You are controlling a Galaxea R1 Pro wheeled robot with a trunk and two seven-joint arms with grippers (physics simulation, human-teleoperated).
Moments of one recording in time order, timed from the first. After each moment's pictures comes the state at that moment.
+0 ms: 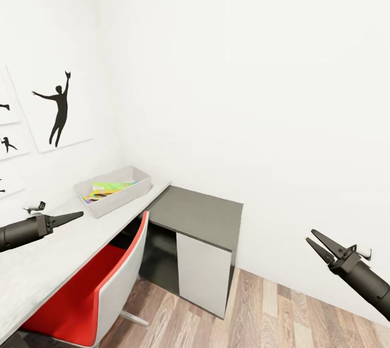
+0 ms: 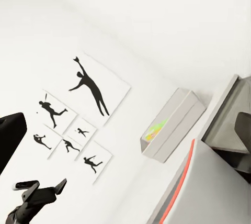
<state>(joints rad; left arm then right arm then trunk) -0.52 0.41 0.54 -1.27 -0.01 0.95 -1.57 -0.06 -0.22 -0.52 -1.55 -1.00 0.84 0.80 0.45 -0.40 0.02</state>
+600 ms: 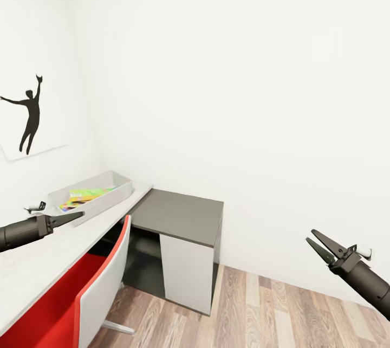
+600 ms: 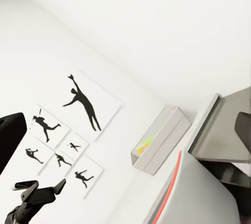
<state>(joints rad) -0.52 0.41 0.54 -1.27 -0.01 0.95 -1.57 -0.06 -0.22 -0.52 -1.55 -1.00 0.84 0.80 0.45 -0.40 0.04</state>
